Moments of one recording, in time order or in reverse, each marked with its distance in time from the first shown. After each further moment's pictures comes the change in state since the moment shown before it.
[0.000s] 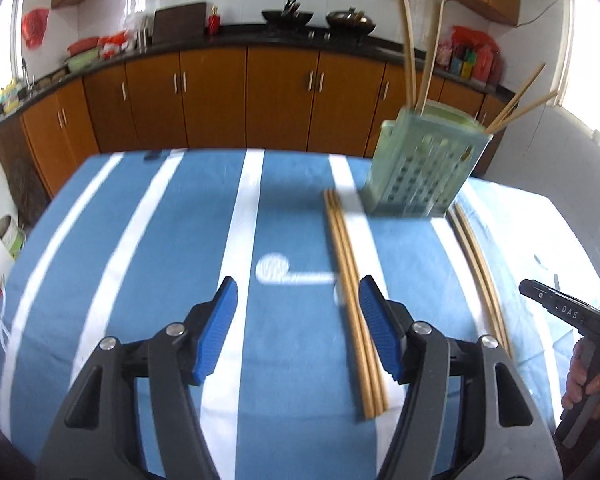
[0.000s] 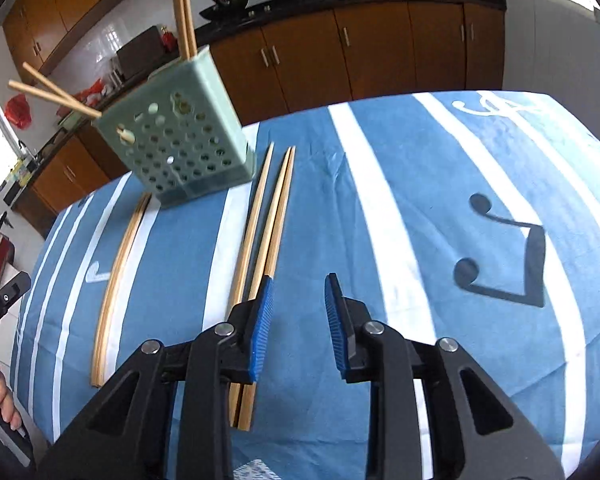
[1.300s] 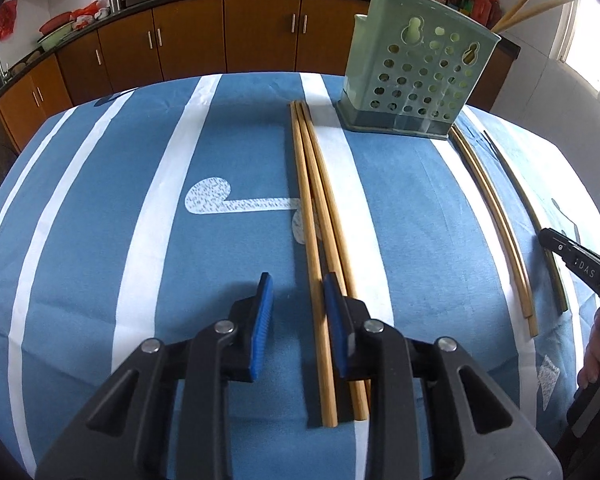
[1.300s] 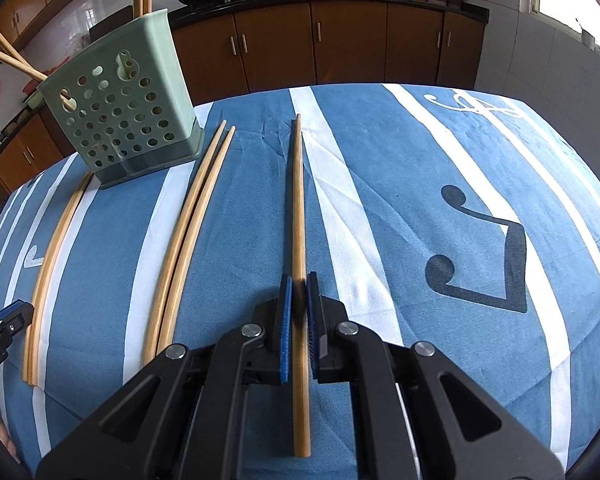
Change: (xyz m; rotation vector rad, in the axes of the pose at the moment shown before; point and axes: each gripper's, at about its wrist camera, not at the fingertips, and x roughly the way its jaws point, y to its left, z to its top) left arm 0.068 -0.040 -0.026 0.069 0.171 -0.004; right arm 0.016 -0.024 -0.010 -0.028 -0.034 -0.181
